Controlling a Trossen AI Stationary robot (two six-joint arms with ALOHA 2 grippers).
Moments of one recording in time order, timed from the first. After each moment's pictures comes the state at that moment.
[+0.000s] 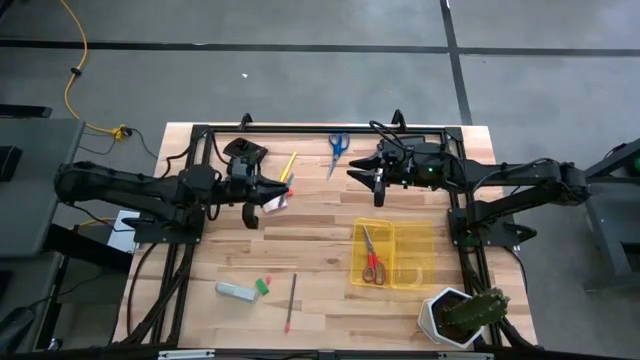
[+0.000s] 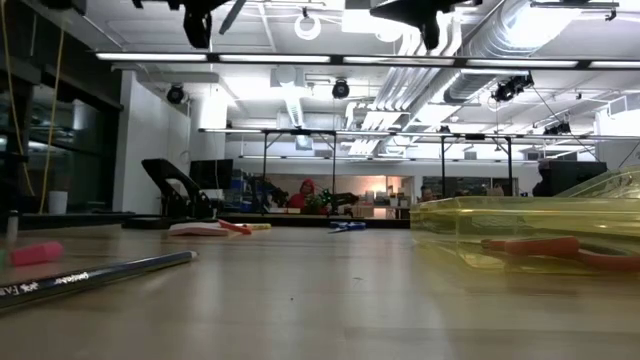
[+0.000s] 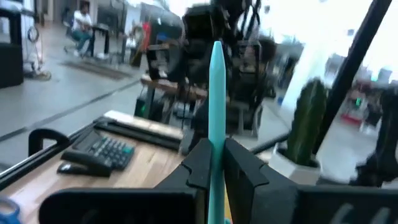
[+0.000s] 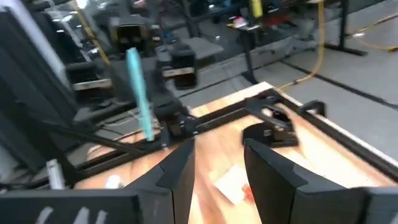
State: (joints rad) left arm 0.09 0.91 0.54 0.43 -0.14 -0.24; right arm -0.09 1.14 0.90 0.11 0.06 0.30
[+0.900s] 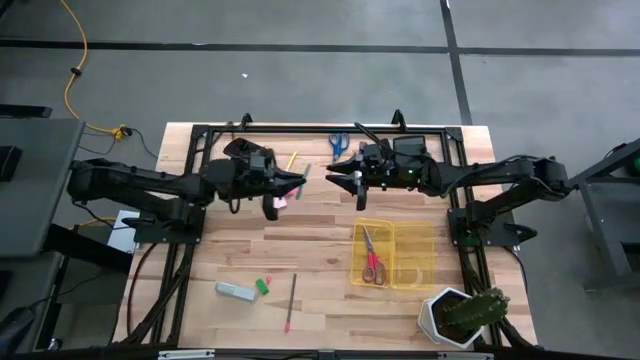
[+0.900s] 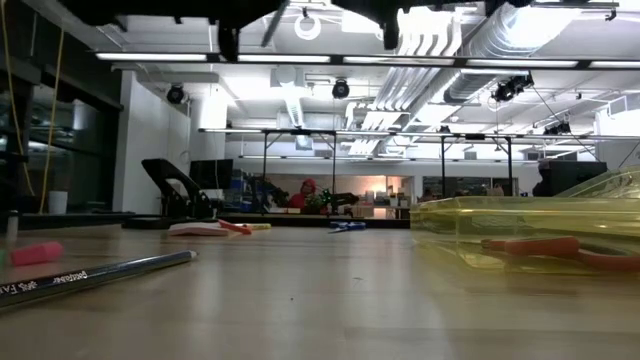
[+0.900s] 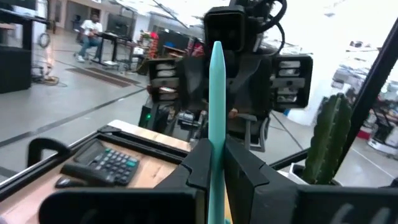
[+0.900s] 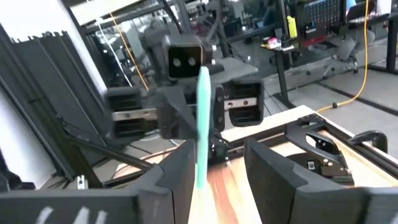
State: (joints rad) left arm 0.16 1.15 0.63 0.60 -0.08 -0.25; right arm -0.09 1.35 0.95 0.39 -0.04 0.29
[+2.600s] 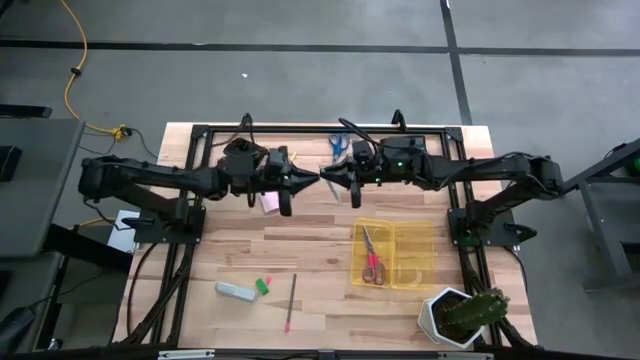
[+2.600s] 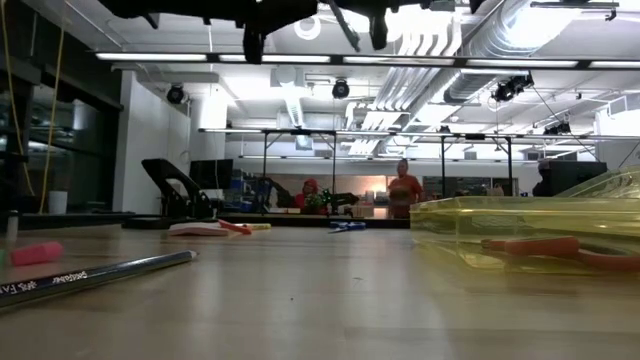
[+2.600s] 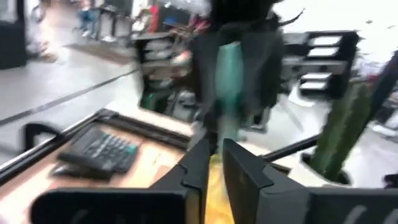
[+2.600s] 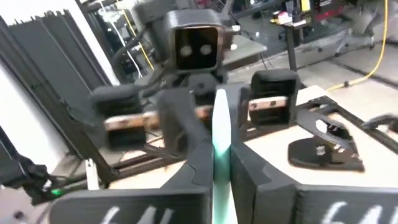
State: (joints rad) left arm 0.21 1.24 0.76 0.45 -0.03 -0.27; right arm -0.12 1.38 1.06 0.23 -0.12 0.29
